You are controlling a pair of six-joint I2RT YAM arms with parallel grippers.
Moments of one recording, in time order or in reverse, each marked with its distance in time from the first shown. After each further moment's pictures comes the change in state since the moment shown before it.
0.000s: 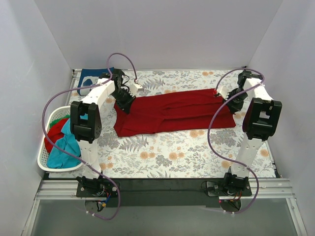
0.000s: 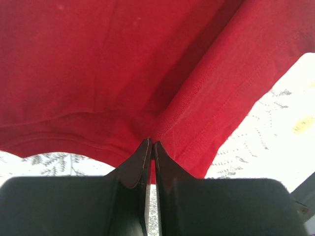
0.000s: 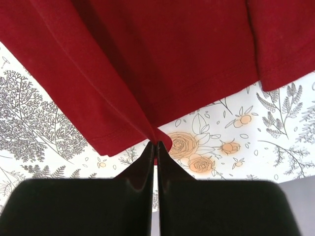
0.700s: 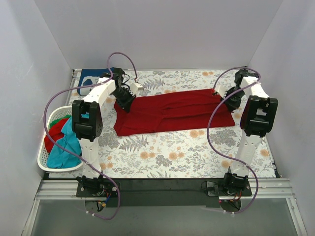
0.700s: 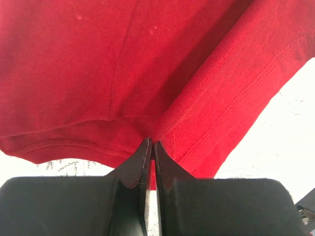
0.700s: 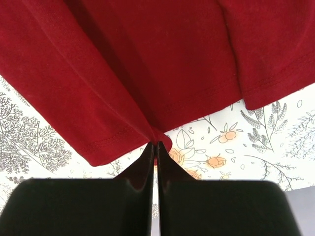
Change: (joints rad) left arm 0.008 0.044 0.042 0.014 -0.010 0.004; right arm 0.023 0.084 0.082 0.000 0.013 0.014
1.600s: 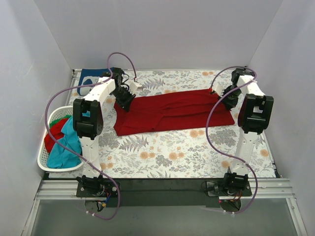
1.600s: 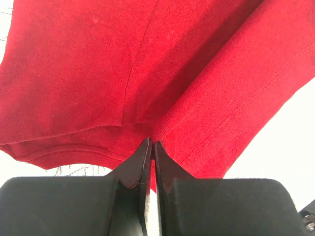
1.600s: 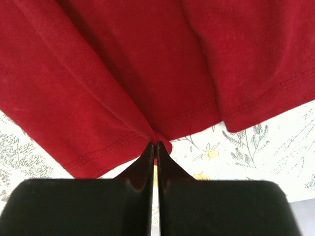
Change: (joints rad) left arm 0.015 0.047 0.042 0.005 0.000 0.002; right arm 0.025 0.084 0.087 0.000 0.012 0.006
